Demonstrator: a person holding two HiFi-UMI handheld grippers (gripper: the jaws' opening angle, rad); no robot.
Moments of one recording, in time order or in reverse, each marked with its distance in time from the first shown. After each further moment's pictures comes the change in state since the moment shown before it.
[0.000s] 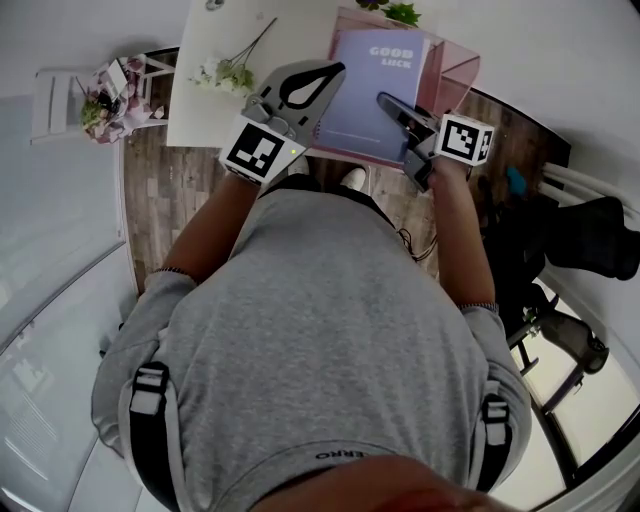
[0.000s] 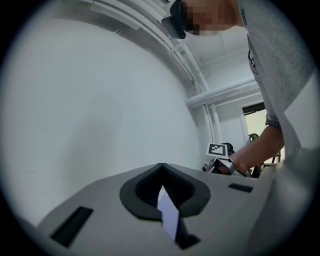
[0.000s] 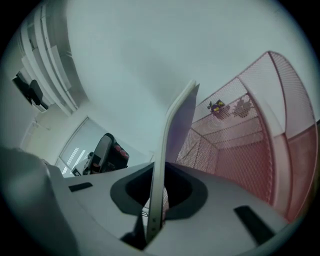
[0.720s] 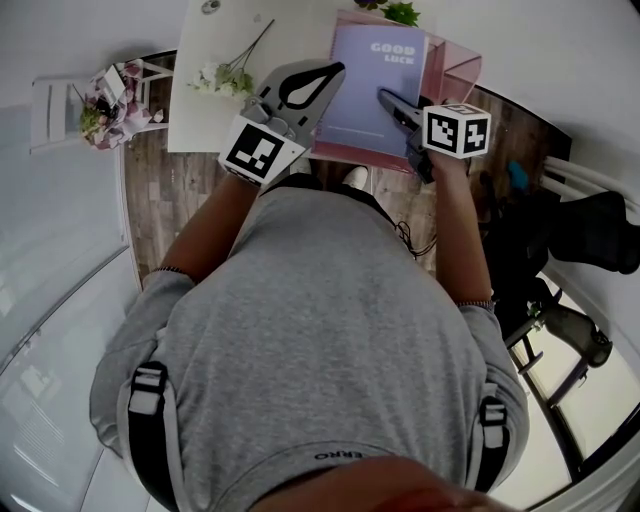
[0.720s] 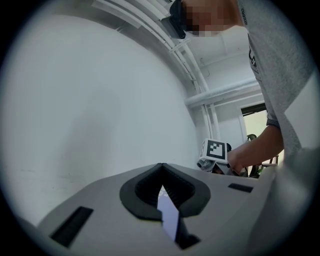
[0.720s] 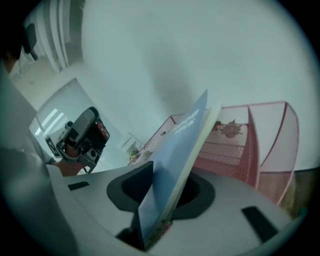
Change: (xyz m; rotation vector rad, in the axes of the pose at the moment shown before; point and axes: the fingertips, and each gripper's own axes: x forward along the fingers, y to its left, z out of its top) left arm 0.005 0.011 -0.004 -0.021 0.009 -0.022; right arm 0.010 -0.033 0.005 -0.277 0.157 -0.275
